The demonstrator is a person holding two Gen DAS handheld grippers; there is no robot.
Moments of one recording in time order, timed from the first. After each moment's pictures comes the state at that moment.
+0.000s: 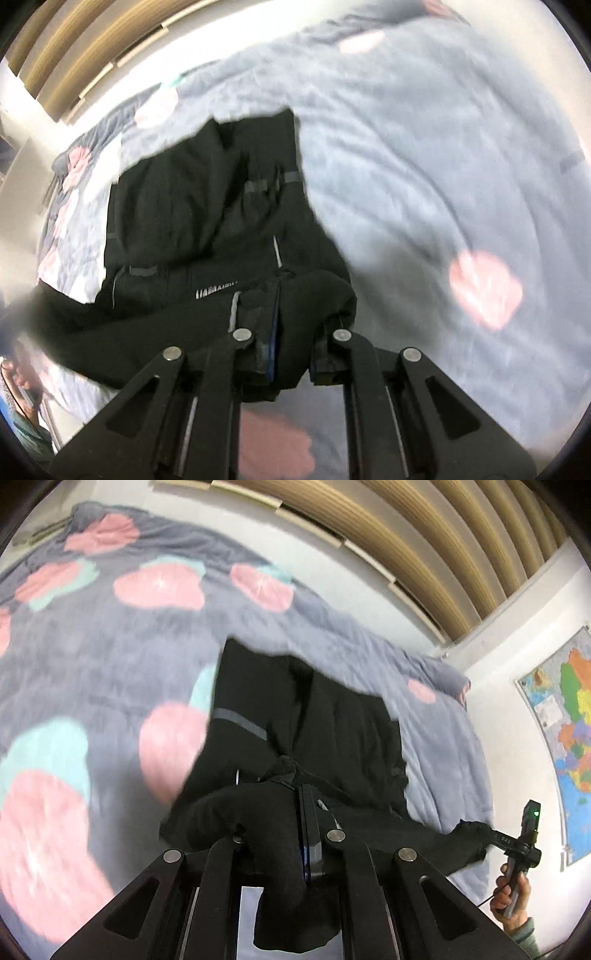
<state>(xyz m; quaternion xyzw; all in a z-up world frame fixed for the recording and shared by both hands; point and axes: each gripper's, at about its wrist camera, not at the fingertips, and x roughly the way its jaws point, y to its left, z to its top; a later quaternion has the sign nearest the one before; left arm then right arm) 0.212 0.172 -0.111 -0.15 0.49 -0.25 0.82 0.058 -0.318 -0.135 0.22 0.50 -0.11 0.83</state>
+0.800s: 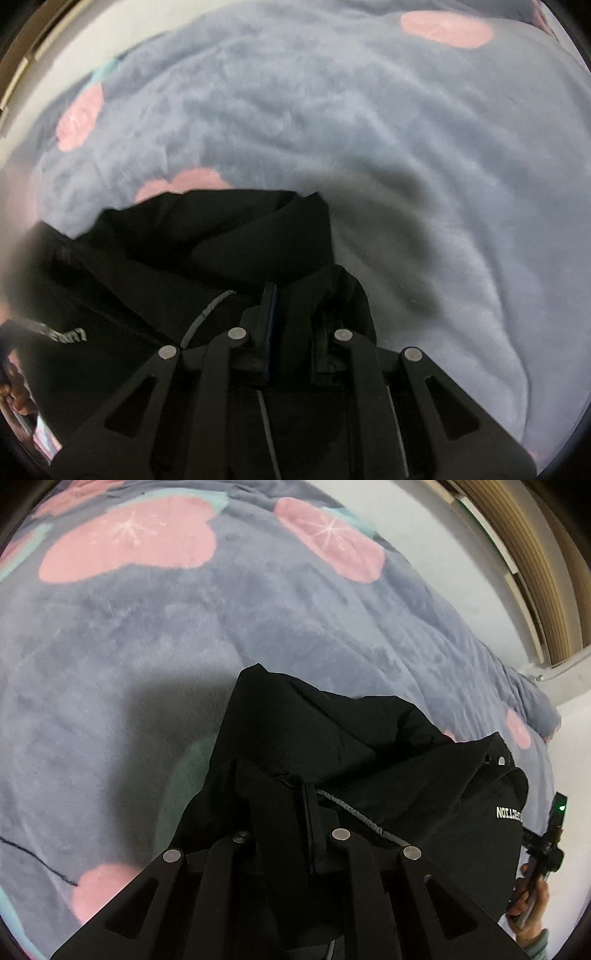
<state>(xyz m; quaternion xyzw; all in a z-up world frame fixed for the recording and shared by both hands) 0.448 0.078 -0.264 -0.14 0.58 -0.16 0.79 0.332 -0.365 -0.278 0.19 0.58 -0.13 0.78</state>
